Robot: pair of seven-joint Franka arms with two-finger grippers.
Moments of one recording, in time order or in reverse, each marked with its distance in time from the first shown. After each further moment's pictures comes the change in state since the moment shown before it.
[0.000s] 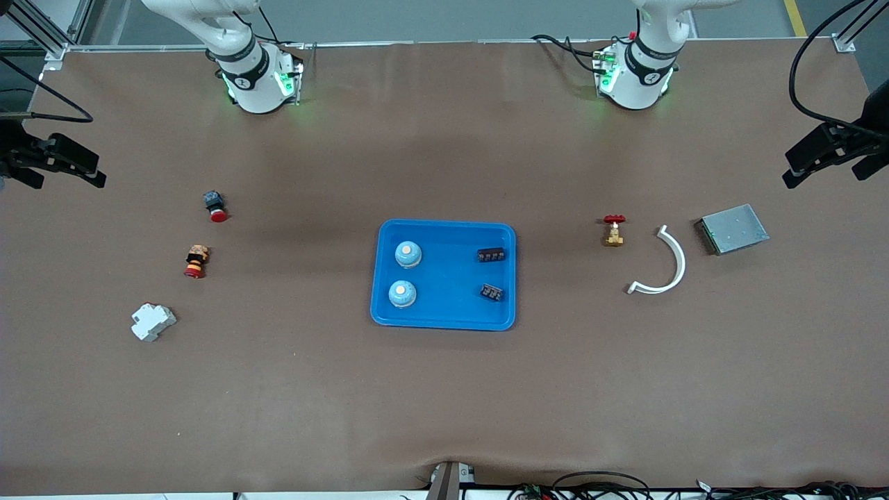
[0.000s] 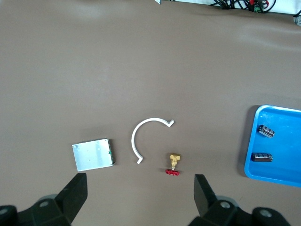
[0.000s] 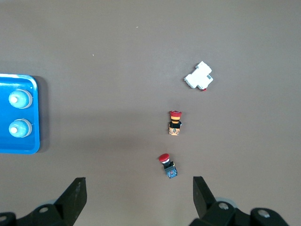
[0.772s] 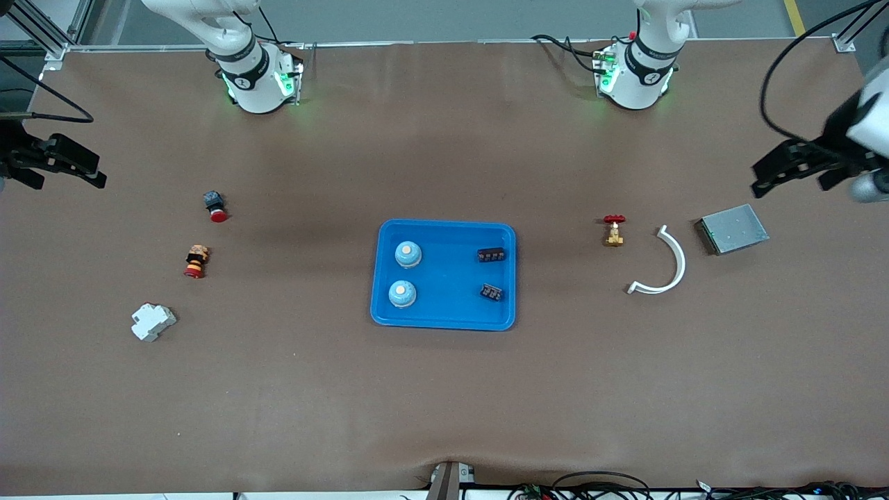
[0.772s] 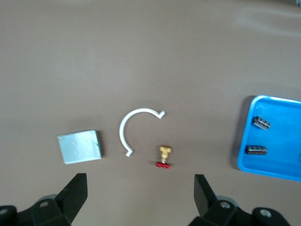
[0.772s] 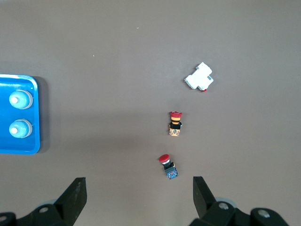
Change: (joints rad) left arm -0.036 0.052 -0.054 -0.020 0.000 -0.010 -0.106; right arm 0.003 0.000 0.000 -0.005 0.000 0.004 0.003
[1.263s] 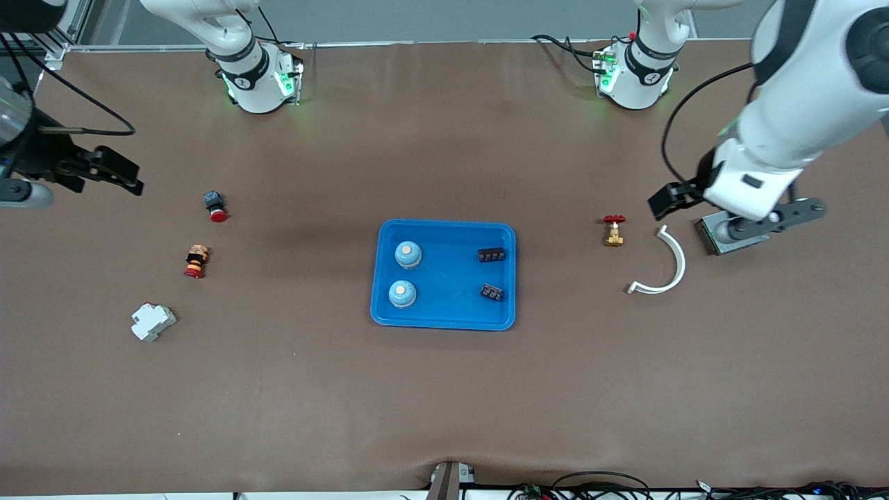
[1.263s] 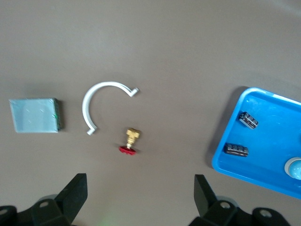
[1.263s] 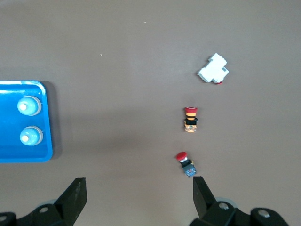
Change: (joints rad) left arm -0.034 0.050 -0.130 -0.146 -0.002 0.105 -0.326; right arm 0.098 0.003 0.005 -0.068 0.000 0.062 0.175
